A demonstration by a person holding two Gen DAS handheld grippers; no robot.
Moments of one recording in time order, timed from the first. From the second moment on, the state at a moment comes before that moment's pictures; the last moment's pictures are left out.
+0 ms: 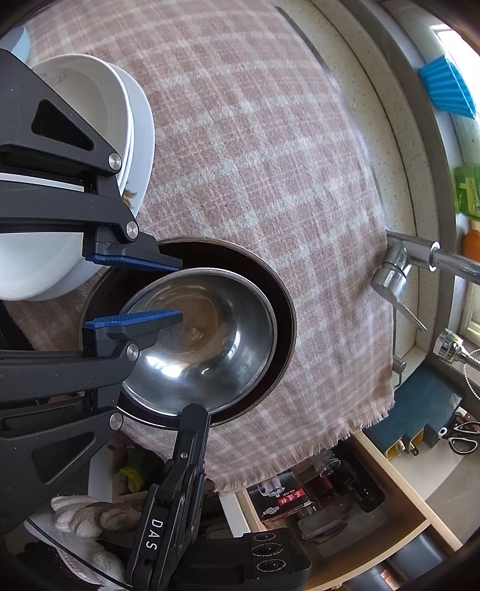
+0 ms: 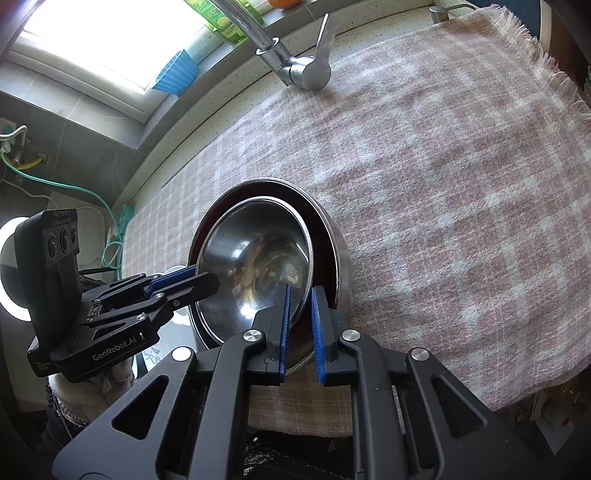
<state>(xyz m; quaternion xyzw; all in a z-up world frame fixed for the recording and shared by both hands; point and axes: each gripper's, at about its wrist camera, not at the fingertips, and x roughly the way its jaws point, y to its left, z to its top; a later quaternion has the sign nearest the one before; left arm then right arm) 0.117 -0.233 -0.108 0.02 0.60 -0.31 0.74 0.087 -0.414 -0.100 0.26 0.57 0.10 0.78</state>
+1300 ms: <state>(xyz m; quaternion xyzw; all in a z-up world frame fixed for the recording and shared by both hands) 0.100 -0.123 -0.035 -0.11 0.52 -0.26 0.80 0.093 -0.393 -0.091 0.18 0.56 0.08 0.80</state>
